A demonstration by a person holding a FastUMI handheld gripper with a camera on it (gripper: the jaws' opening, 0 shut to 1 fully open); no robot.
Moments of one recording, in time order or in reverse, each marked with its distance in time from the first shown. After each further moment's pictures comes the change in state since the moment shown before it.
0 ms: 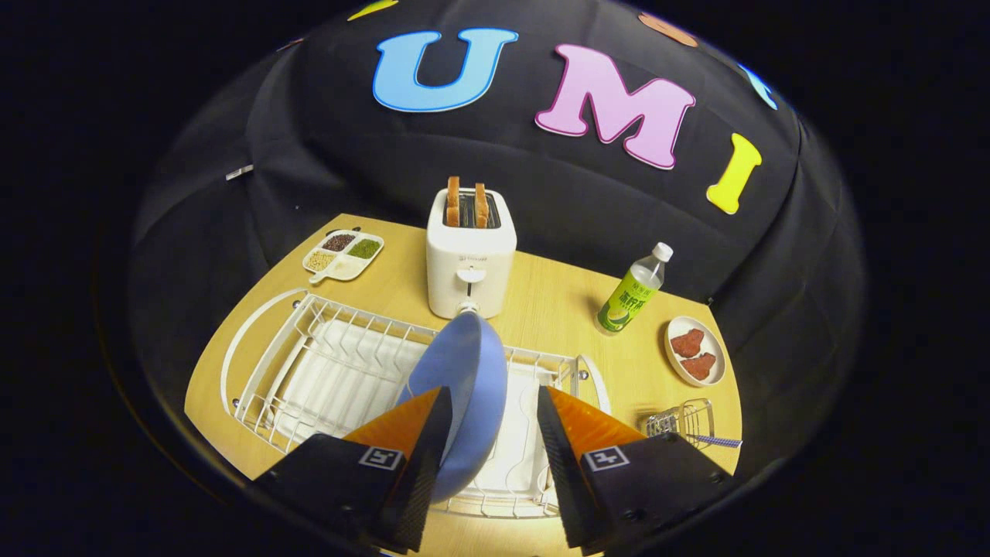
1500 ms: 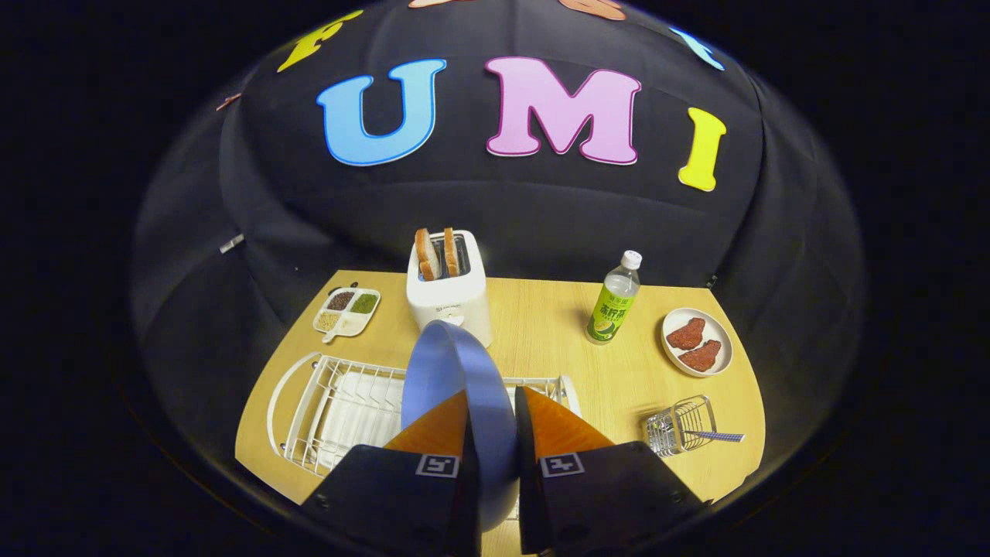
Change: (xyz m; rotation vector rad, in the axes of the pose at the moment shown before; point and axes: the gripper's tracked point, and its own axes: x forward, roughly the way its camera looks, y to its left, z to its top) arm -0.047 -0.060 0.051 0.203 -0.108 0.066
